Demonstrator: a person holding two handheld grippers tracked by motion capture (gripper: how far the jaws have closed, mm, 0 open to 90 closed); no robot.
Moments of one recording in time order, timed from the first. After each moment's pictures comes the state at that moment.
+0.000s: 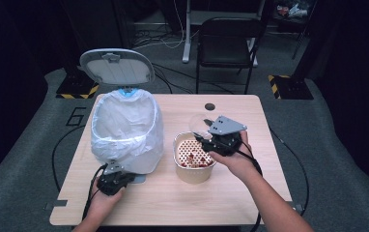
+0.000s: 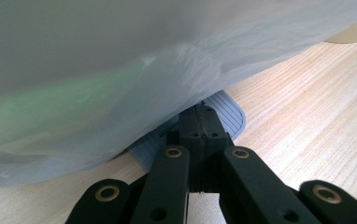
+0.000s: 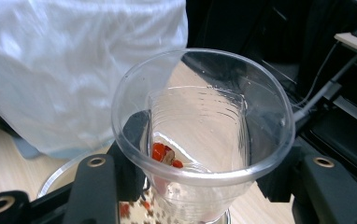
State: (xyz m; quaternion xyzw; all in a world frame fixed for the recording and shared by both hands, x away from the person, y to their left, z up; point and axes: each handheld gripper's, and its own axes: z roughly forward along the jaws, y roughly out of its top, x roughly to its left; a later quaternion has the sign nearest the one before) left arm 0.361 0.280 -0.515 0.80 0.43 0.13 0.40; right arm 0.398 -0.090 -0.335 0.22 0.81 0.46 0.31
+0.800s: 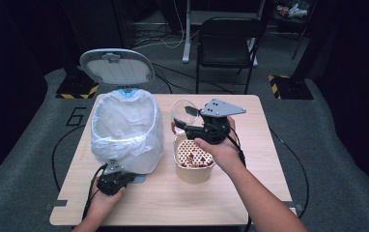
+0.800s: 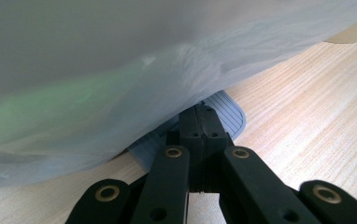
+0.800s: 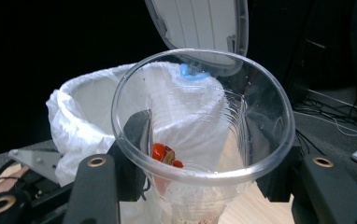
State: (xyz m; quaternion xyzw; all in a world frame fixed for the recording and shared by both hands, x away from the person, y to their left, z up) left arm 0.361 0.280 -0.515 0.80 0.43 0.13 0.40; right arm 0.402 -0.056 -0.292 0.24 0.75 0.58 0.21
